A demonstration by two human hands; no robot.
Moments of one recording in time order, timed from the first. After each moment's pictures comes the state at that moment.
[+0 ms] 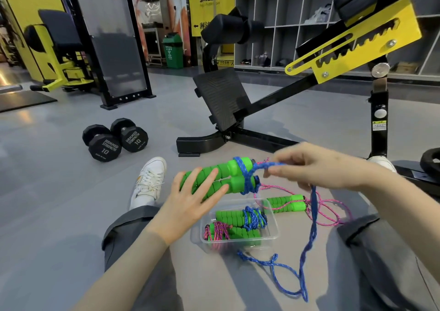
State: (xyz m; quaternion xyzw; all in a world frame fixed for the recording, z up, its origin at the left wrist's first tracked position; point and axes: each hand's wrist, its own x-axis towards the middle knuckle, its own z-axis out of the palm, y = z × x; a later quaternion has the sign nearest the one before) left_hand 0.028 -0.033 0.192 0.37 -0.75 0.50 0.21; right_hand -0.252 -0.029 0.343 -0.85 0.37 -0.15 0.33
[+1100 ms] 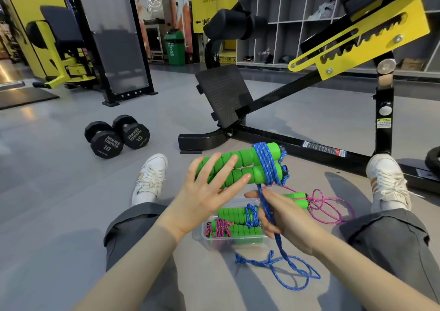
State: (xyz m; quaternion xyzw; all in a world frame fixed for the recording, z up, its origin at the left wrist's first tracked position) left_hand -0.003 -0.039 0.213 0.31 -0.74 0.51 0.30; right_hand -0.216 -0.024 0.210 -0.56 0.34 -0.37 0.66
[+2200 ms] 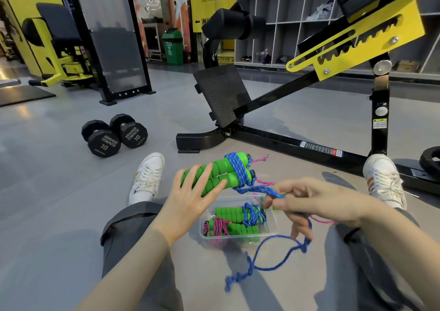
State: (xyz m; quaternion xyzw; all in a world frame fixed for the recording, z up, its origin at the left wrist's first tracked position) left_hand 0.023 -0.030 0.186 0.42 -0.76 0.45 0.21; right_hand -0.262 -0.016 0.290 -0.75 0.32 -0.12 0.57
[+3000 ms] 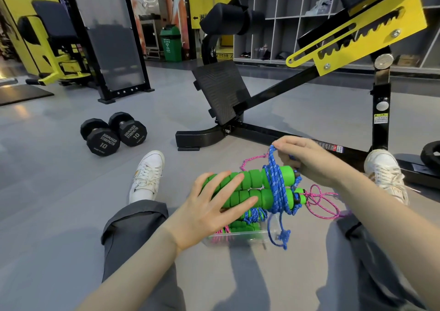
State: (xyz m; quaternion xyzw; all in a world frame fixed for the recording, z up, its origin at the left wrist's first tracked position) left_hand -0.010 -0.010 0.205 0.29 -0.80 0.44 0.28; right_hand -0.254 -0.082 0.285 -0.67 0.37 -0.37 0.53
